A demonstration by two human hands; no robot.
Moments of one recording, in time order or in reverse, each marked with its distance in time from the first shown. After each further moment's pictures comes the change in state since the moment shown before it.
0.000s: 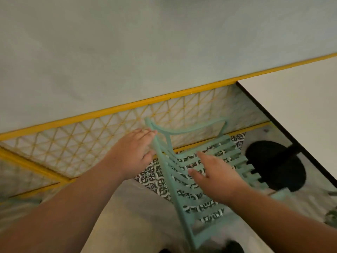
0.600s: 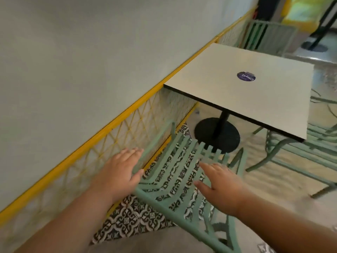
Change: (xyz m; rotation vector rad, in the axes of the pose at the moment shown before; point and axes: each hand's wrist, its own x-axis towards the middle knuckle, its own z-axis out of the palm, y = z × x) left_hand 0.153 -0.071 0.043 0.046 -0.117 0.487; right_hand 0.010 -0.021 0.045 0.014 0.251 0.561
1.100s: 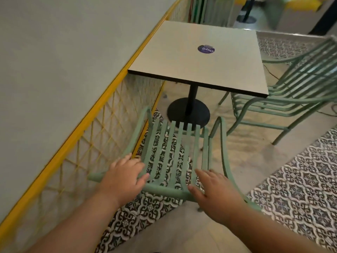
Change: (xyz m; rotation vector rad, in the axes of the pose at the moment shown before) left_hand 0.026 -0.045 0.070 0.069 -0.155 0.335; right_hand -0.041 -0.069 0.106 0.075 0.028 0.354
